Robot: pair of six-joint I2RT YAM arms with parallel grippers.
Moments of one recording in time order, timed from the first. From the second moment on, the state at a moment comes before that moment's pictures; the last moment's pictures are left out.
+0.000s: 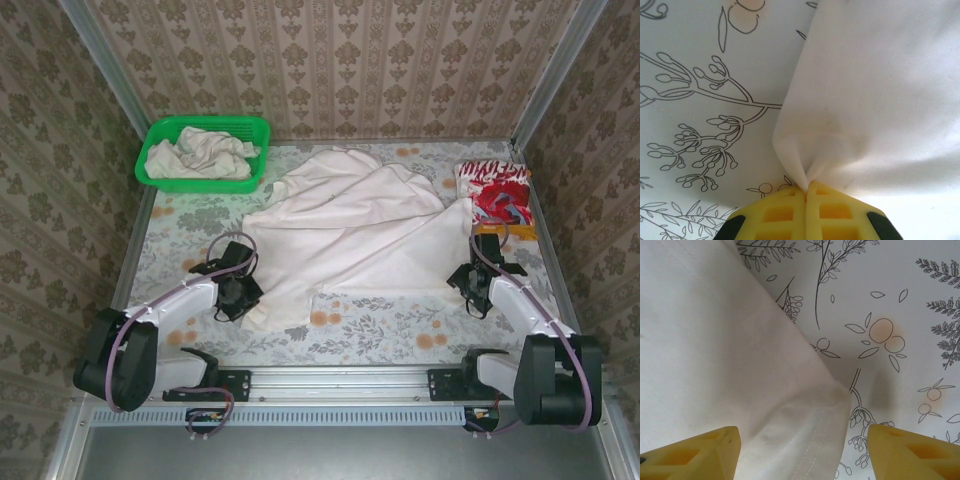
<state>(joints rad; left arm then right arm) -0.44 1.26 0.55 -0.61 0.04 -1.01 -0.09 1.15 0.54 -0.64 0.12 0.73</state>
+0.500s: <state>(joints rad) -0.40 1.24 0.54 -0.60 -0.07 -1.00 -0.15 1.26 0.59 -0.57 0.12 0.66</state>
